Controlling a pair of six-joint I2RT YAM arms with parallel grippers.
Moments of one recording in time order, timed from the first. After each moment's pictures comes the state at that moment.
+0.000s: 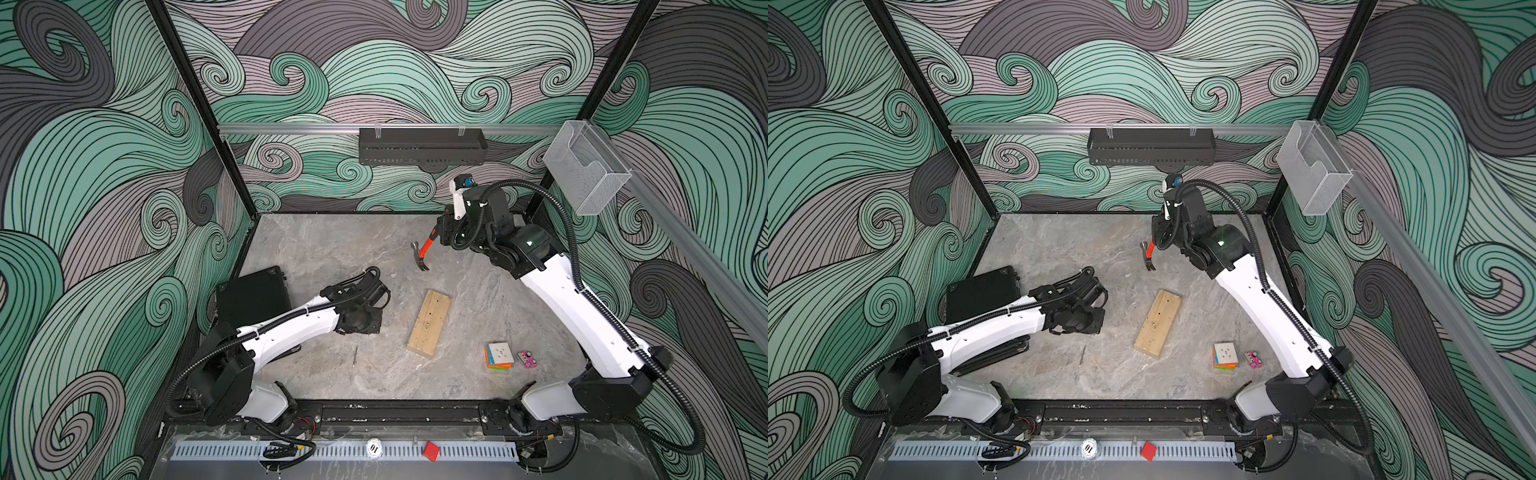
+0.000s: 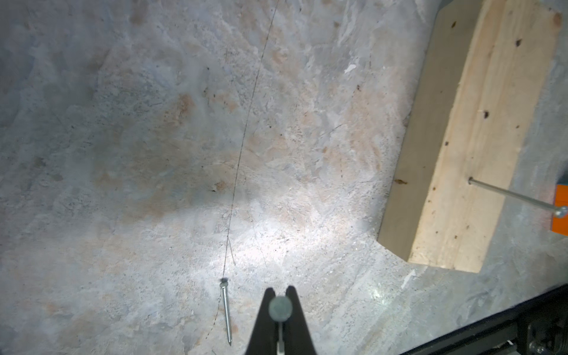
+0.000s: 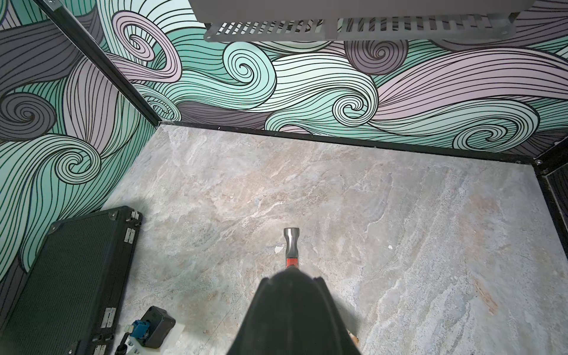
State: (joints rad) left arm -0.80 1.42 0.96 -0.76 -0.03 -0.64; right arm 0.61 1.46 1.74 -0.83 0.23 0.27
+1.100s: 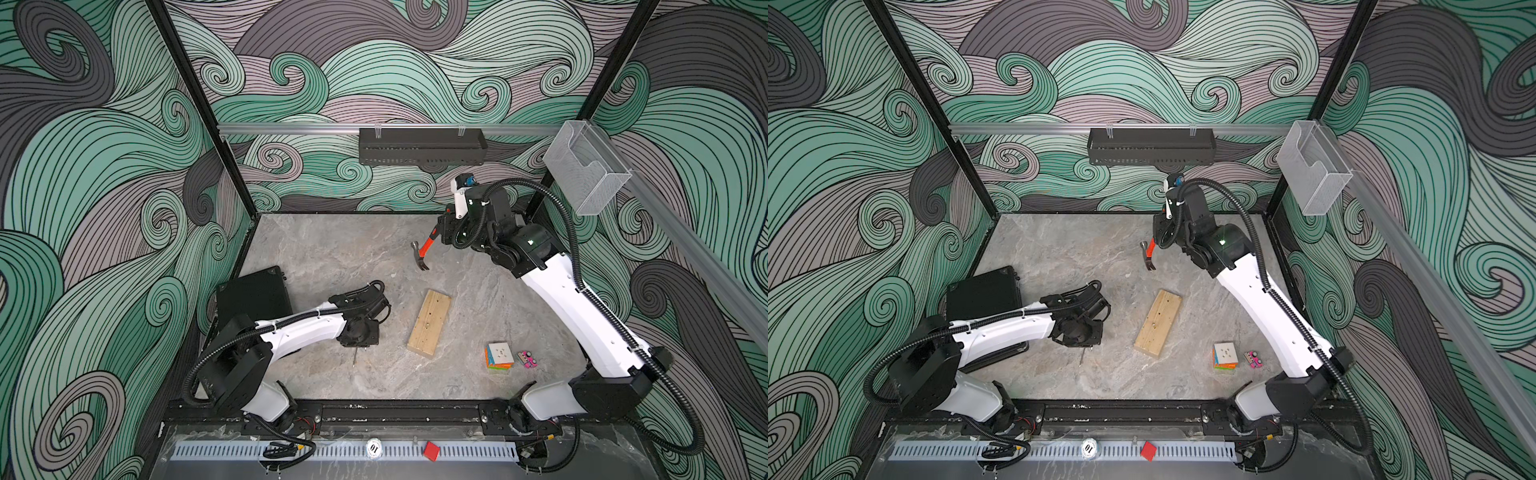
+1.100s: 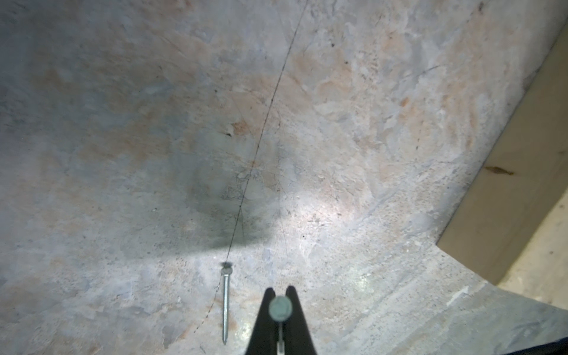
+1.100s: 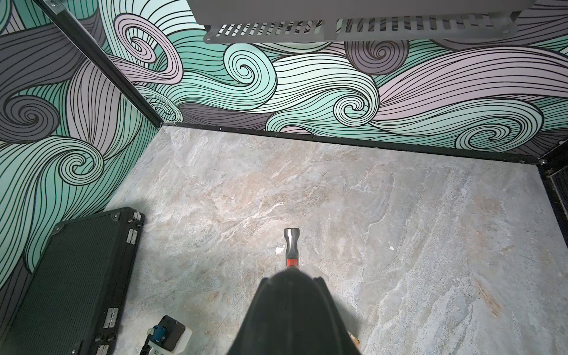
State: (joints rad) left arm -0.82 1.49 0.87 -0.72 -0.02 -0.80; right arm 0.59 1.46 1.74 -0.83 0.20 0.27
